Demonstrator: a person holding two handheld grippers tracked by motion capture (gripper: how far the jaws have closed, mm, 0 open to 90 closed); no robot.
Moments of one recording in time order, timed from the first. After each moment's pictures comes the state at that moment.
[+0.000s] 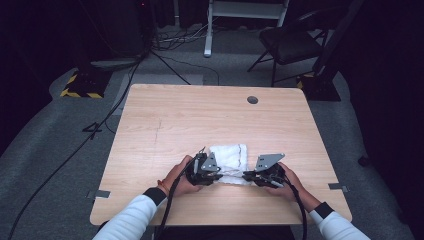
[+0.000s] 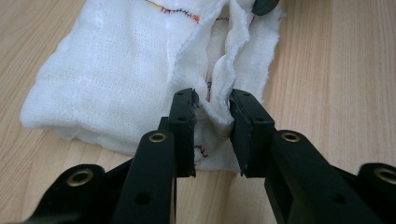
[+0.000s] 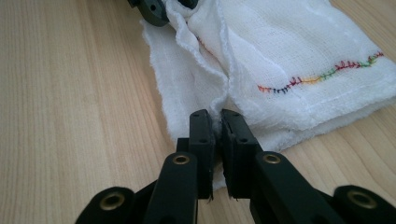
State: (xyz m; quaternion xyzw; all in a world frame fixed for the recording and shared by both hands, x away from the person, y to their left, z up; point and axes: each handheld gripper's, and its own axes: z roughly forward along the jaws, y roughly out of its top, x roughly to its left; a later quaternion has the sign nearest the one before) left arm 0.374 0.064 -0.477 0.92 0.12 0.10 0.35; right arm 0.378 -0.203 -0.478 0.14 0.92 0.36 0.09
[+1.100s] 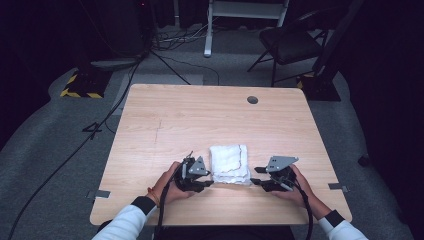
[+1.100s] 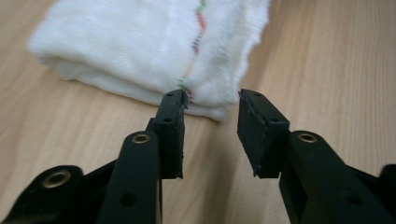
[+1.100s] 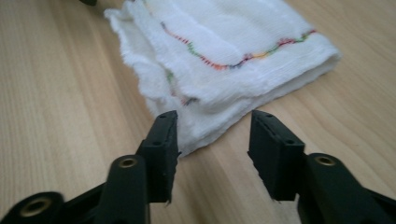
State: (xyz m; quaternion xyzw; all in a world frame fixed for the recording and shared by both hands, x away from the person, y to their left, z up) left arm 0.363 0.097 -0.474 0.90 0.19 0.08 0.38; right arm 0.368 -0.231 -0.471 0.21 0.90 0.37 0.12
